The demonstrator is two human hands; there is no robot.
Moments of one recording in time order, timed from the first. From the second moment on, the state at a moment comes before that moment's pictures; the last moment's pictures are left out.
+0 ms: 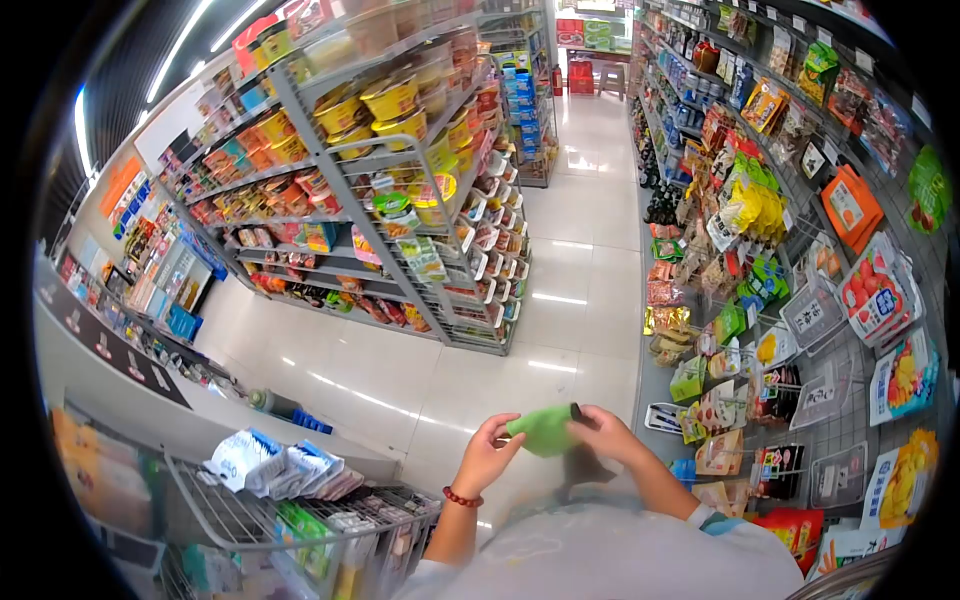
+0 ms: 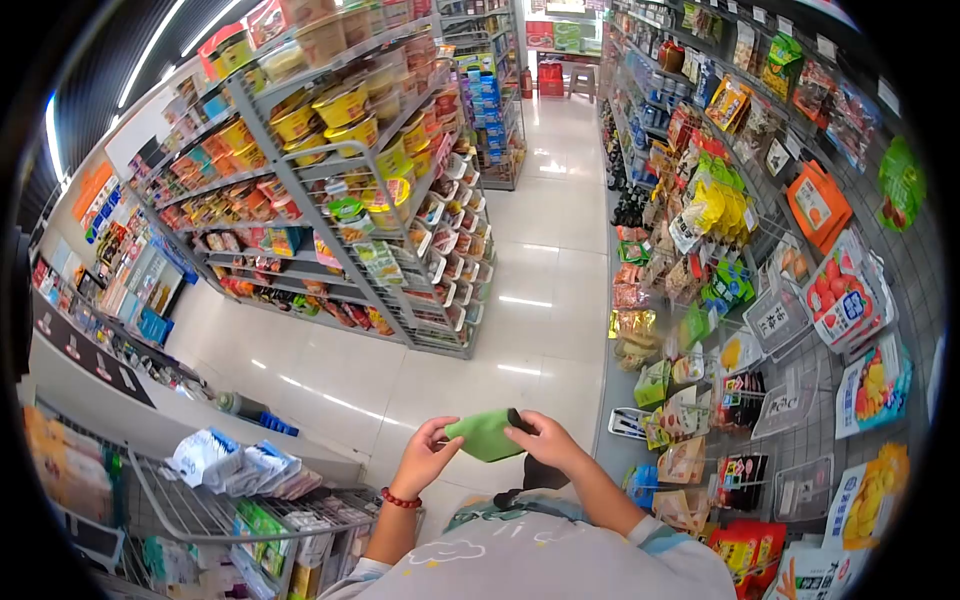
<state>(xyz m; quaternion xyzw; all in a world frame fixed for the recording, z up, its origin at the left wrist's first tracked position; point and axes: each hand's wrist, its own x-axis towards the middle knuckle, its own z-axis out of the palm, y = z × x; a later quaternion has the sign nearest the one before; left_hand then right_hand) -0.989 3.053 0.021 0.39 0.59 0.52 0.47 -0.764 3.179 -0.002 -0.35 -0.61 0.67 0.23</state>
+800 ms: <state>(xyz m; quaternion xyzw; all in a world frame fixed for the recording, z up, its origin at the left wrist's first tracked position) -1.089 3.435 0.069 0.43 0.61 0.56 0.35 -0.862 3.538 0.058 -0.21 -0.66 0.70 0.17</state>
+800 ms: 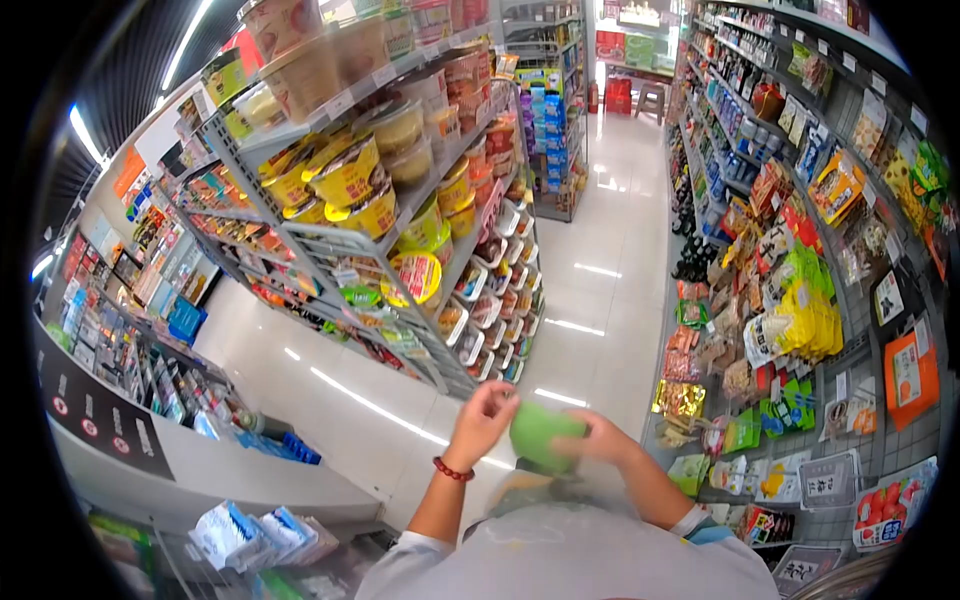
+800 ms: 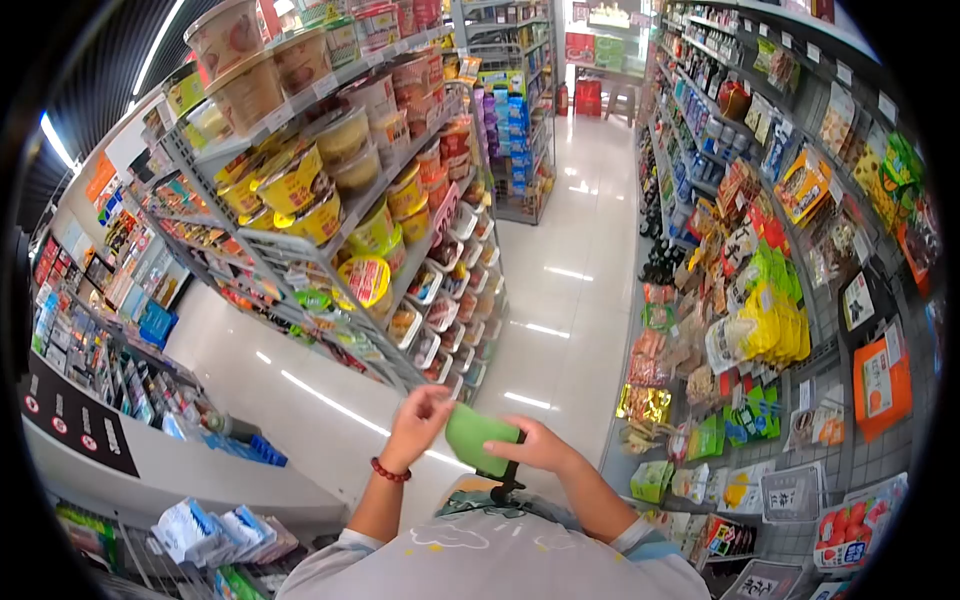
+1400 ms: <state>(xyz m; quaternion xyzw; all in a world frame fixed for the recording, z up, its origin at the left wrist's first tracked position) -1.340 3.577 0.293 0.36 0.69 0.54 -0.33 -1.190 3.740 0.312 0.02 -0.81 -0.03 0.59</state>
